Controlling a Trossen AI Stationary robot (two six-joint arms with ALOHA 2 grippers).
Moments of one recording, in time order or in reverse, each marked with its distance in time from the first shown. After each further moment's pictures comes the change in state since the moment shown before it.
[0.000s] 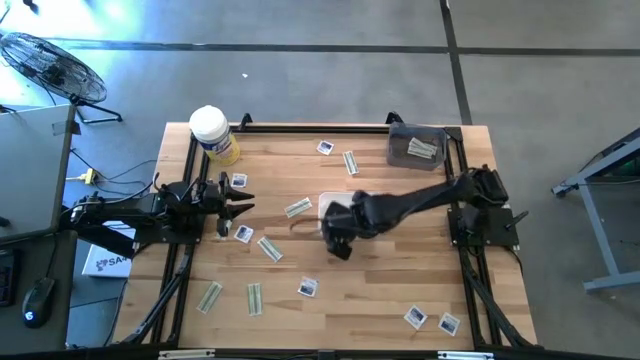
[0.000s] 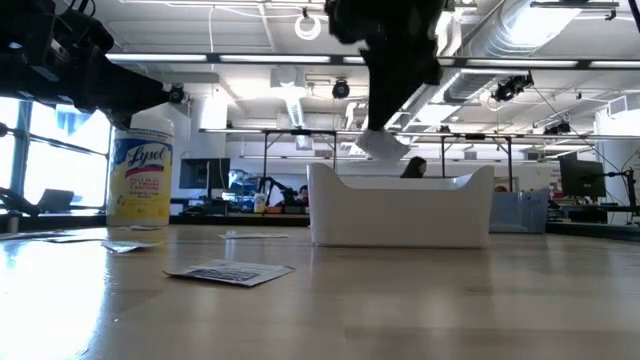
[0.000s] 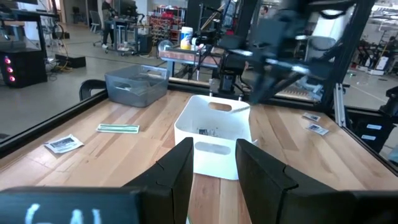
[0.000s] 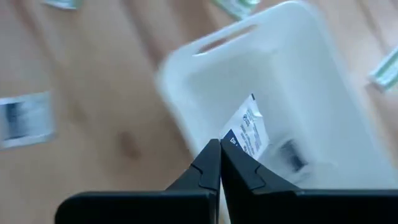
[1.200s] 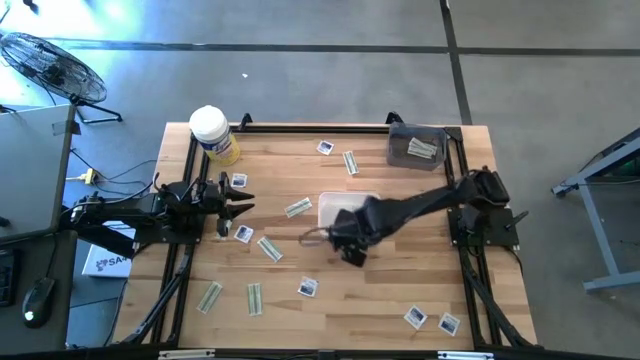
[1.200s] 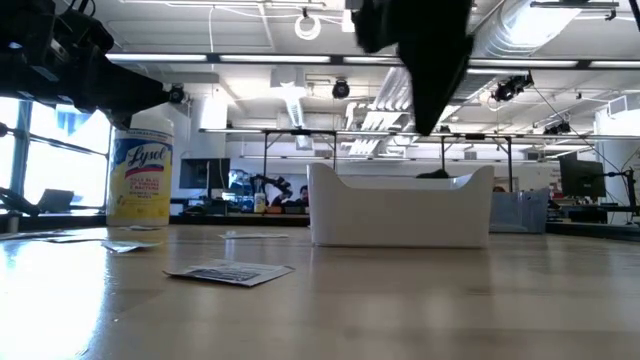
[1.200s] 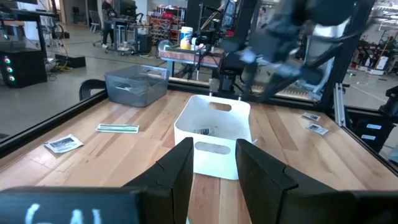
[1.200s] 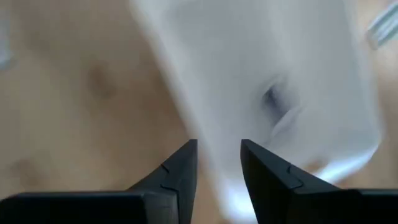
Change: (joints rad) left arm 0.000 0.000 0.000 0.000 0.001 0.000; right arm 0.038 -0.001 0.020 -0.212 -0.086 0.035
